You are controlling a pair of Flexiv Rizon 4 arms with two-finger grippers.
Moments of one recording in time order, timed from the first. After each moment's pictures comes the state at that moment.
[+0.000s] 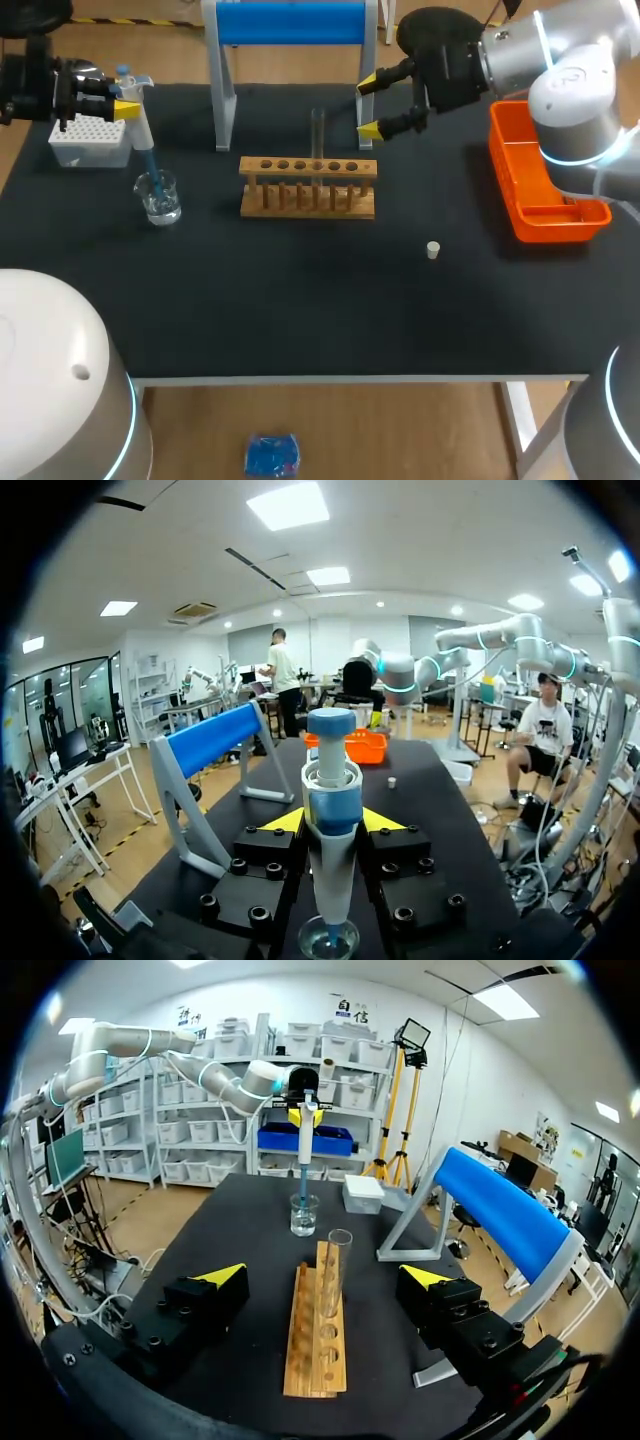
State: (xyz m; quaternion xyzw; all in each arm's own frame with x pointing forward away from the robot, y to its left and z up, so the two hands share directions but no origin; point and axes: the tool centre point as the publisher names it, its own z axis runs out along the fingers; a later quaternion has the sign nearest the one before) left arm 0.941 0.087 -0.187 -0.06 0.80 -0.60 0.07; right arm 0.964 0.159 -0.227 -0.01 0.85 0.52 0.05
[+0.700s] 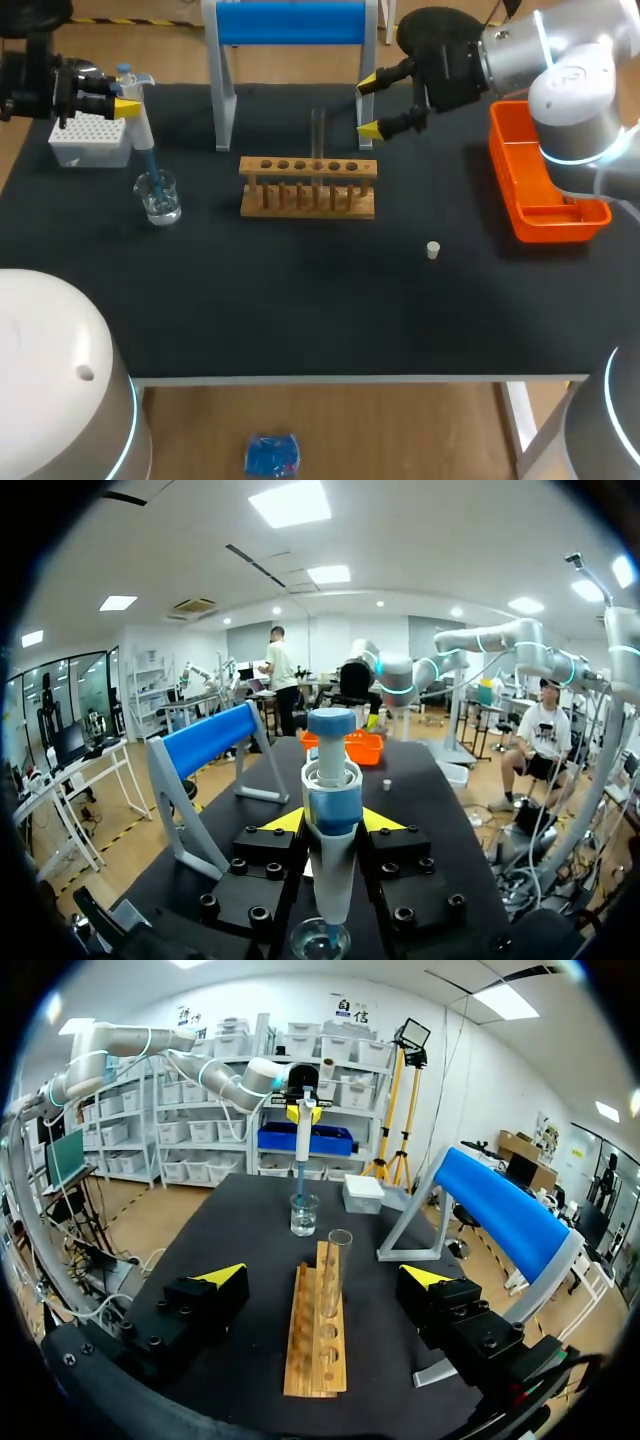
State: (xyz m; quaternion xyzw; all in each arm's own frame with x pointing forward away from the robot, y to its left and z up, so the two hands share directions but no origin) left arm 0.936 0.082 -0.178 -0.06 0.80 -0.60 0.05; right arm 0.964 0.158 -0.227 -0.01 0.85 0.52 0.05
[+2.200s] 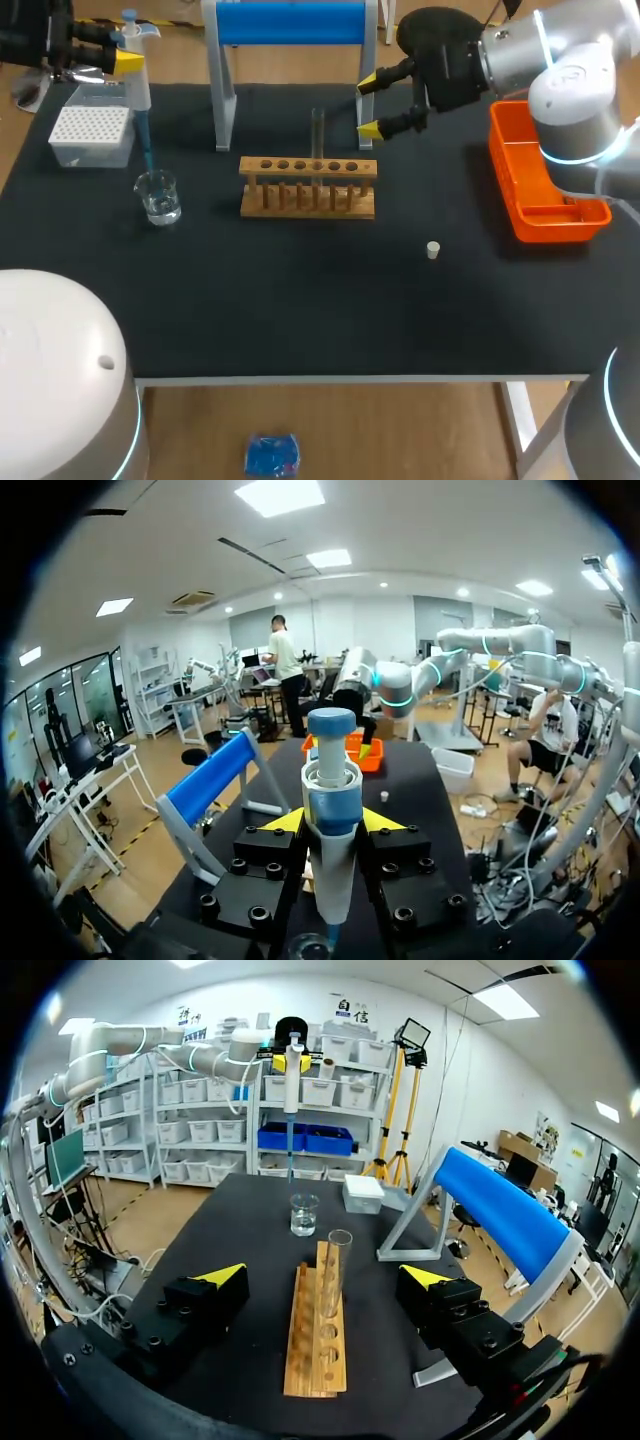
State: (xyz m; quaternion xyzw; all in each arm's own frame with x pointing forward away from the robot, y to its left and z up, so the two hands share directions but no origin) left arm 0.908 0.056 -0.086 -0.06 0.83 -0.55 0.08; right arm 0.964 0.158 -0.227 -0.01 0.85 0.52 0.05
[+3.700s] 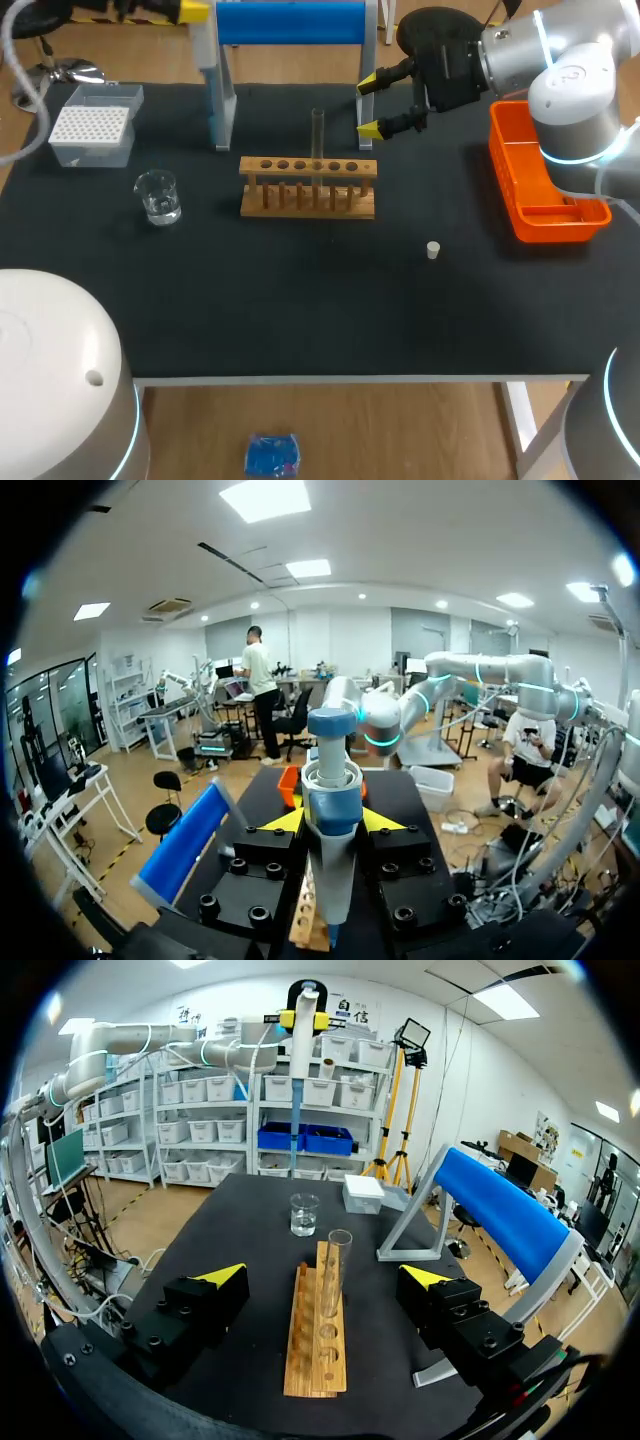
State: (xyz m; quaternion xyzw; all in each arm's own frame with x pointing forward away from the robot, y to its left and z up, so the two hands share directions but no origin) left arm 0.929 -0.049 -0.022 -0.02 0.82 -0.58 0.03; right arm 0.964 0.159 -0.227 -0.01 0.85 0.52 0.05
